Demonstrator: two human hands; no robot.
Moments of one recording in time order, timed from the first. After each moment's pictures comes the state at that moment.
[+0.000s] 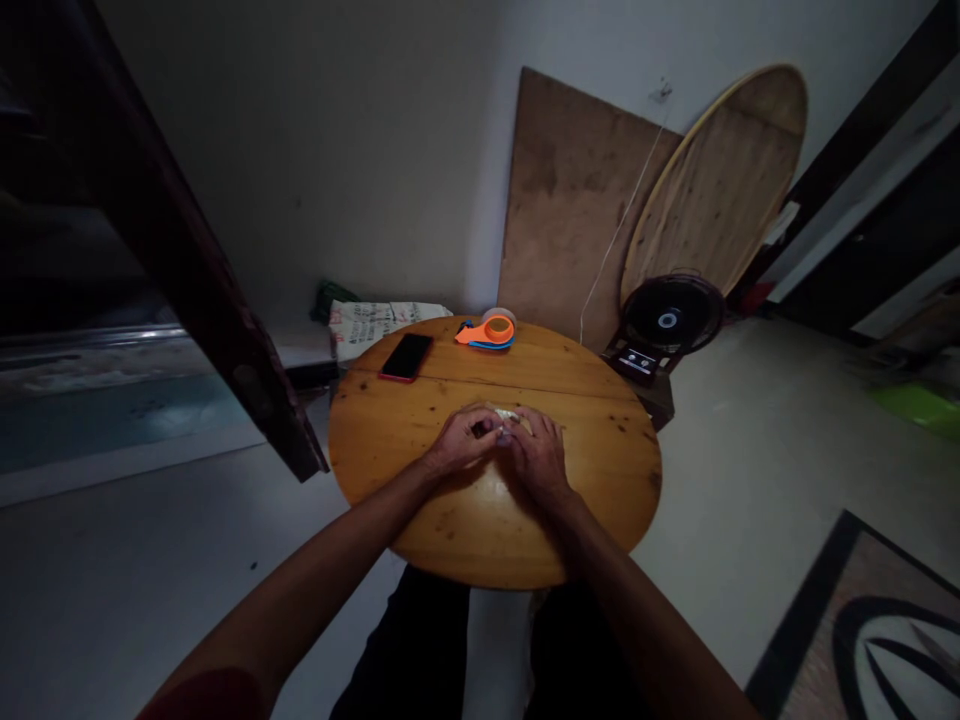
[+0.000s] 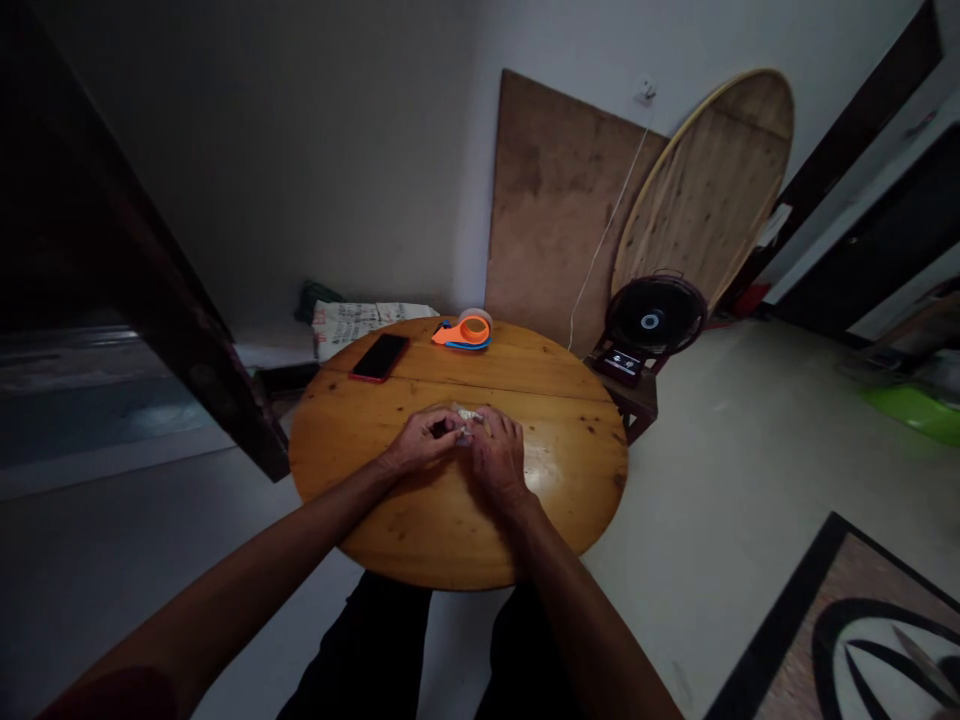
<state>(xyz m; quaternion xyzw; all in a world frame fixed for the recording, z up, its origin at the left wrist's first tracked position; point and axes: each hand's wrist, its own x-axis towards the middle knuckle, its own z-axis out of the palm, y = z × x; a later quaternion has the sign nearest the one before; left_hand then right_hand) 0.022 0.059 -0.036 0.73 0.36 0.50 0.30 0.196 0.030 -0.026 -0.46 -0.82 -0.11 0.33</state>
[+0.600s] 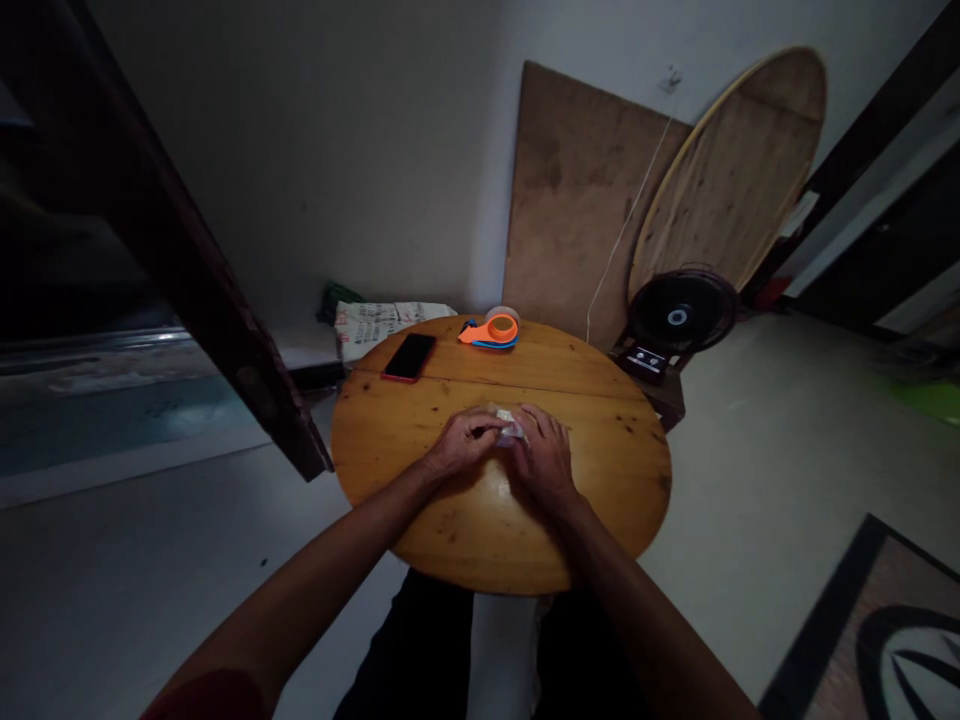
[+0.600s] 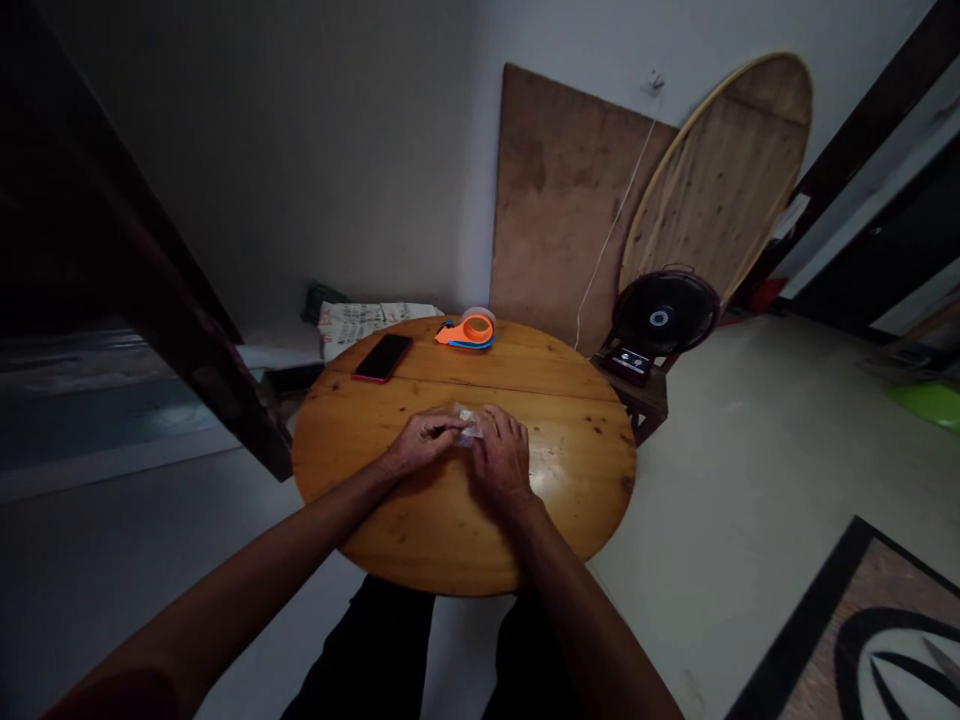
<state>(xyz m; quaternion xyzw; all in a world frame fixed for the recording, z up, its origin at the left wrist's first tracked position) 0.017 0.058 -0.037 0.75 0.35 0.50 0.26 0.198 0.030 -0.028 -0.47 -0.81 -0.12 0.34</state>
